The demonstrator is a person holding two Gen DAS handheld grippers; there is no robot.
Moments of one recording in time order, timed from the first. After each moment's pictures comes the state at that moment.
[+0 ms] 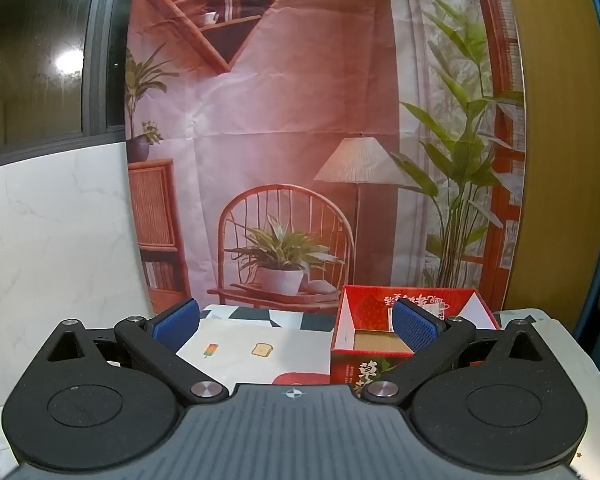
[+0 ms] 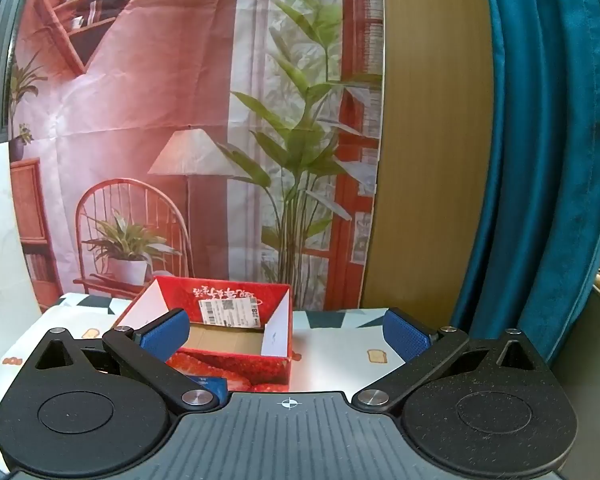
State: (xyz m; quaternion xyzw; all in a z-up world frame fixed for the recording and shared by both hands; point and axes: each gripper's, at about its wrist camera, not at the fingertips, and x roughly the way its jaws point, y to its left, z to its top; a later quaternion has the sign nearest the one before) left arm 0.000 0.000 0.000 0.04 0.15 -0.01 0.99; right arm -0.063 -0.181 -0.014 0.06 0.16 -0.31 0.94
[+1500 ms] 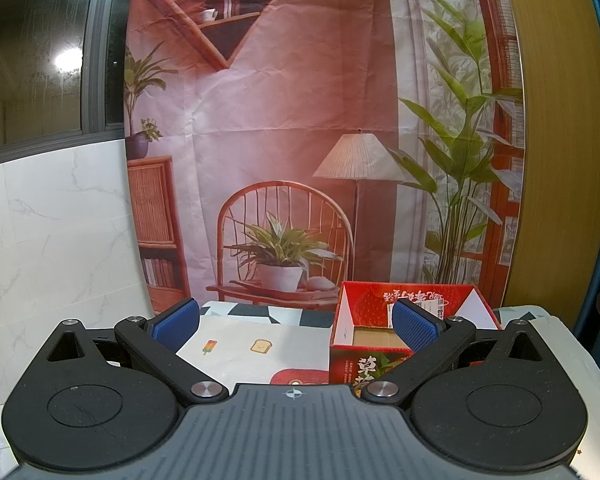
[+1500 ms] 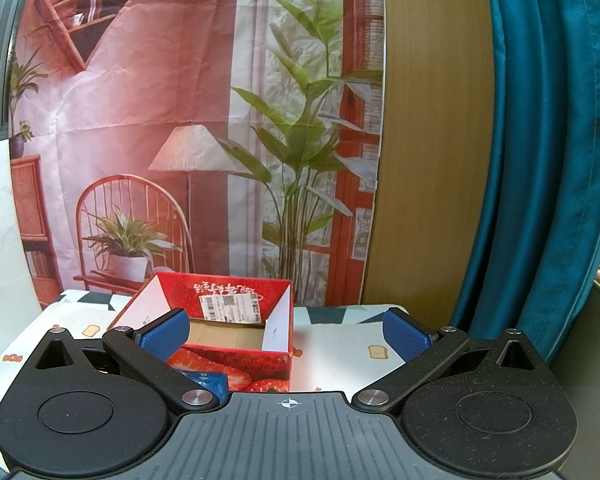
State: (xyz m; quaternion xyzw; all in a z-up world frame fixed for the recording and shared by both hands) left arm 0.000 0.000 -0.001 0.04 0.16 -0.01 0.99; right arm -0.062 -0.180 -0.015 0.06 0.16 -0.31 0.94
